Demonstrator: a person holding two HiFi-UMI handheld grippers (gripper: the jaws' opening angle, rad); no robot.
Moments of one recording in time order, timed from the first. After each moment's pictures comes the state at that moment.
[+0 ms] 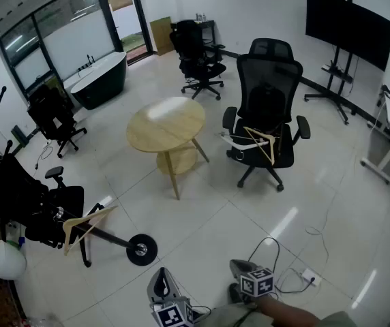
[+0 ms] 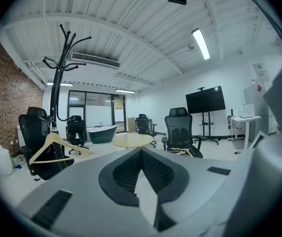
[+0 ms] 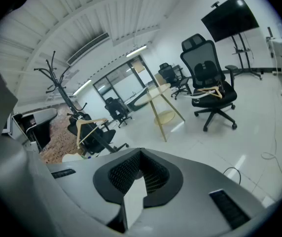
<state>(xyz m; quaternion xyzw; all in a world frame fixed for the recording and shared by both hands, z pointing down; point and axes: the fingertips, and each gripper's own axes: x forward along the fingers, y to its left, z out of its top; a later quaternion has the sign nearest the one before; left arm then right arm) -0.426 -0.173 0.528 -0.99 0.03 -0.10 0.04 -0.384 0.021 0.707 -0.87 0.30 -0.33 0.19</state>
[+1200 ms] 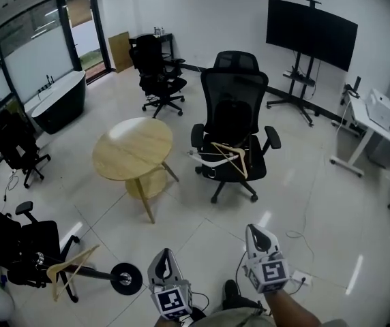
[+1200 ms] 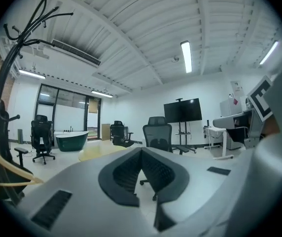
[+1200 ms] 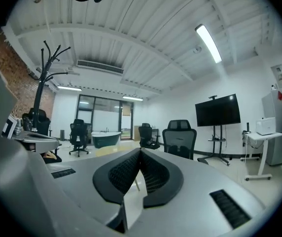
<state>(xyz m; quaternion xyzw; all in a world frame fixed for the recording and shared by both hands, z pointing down) -0.224 -0.153 0.486 -0.99 -0.12 -0.06 0.03 -0.210 0.086 0.464 -1.00 0.09 -0.03 0.00</state>
